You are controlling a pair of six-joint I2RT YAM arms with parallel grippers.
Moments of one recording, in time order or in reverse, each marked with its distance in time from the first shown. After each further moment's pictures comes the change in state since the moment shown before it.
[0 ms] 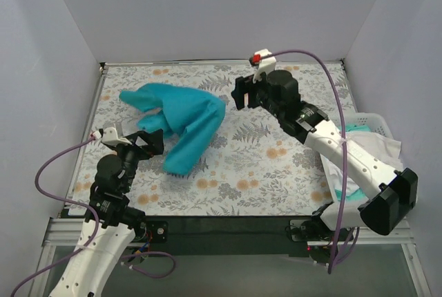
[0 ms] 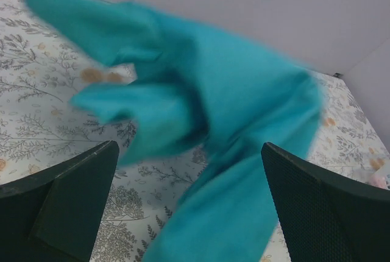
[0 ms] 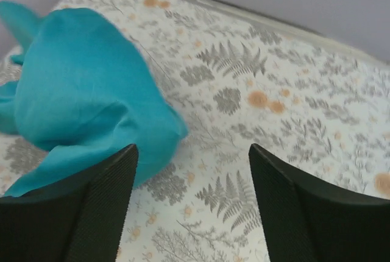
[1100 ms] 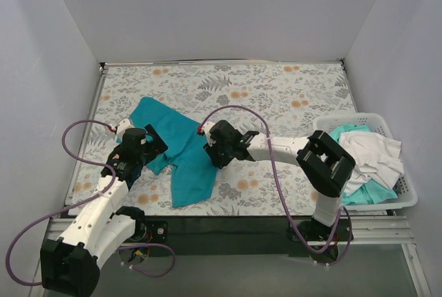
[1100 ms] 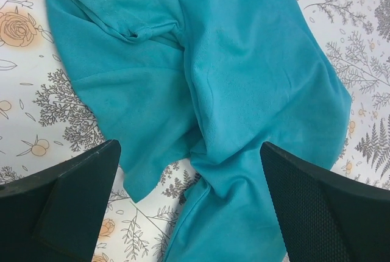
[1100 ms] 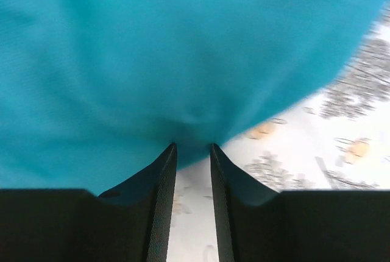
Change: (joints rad) left arm 0.071 0.515 0.077 -0.252 -0.080 -0.318; right arm 0.265 0.441 -0.266 -0.002 -0.195 -0.025
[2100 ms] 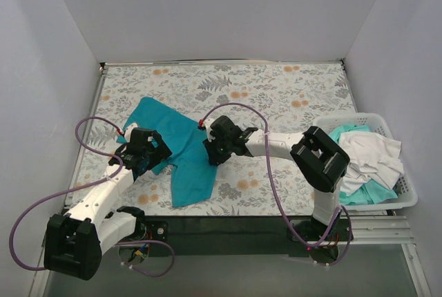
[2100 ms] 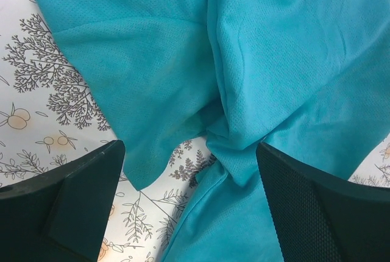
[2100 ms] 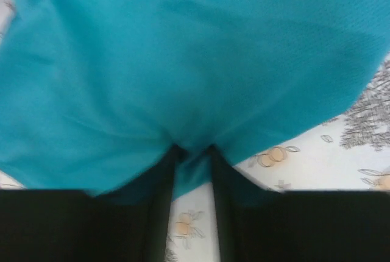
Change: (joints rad) left arm 0.001 0.170 0.000 -0.040 0.079 -0.051; right arm -0.069 0.056 0.034 0.053 -0.138 0.109
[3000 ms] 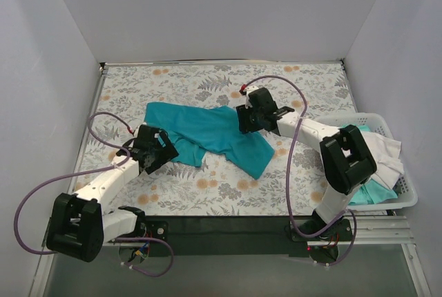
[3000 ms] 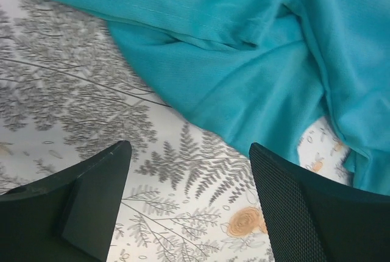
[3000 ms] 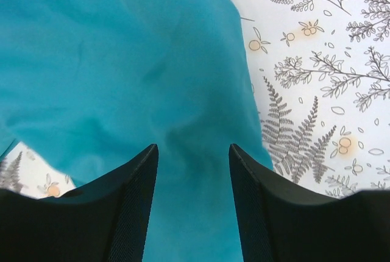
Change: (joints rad) left arm -0.034 0.131 0.023 0.040 0.107 -0.022; right arm -0.332 -0.121 -0.002 -0.050 0.208 -0.025
